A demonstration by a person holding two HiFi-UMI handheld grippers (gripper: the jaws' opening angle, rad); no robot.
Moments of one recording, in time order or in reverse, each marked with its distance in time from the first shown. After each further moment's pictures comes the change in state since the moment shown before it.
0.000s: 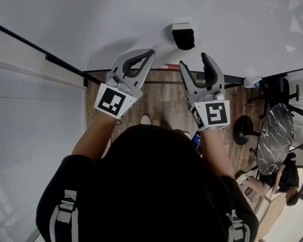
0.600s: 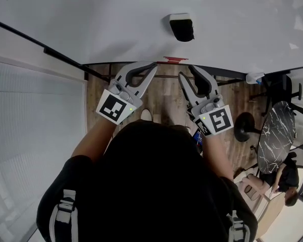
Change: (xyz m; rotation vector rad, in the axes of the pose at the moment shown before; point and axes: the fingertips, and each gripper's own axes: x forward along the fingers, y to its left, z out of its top) left arm -0.020 -0.051 -0.041 -0.070 0.077 -0.085; right arm -0.041 0.032 -0.033 0.149 -0.039 0.221
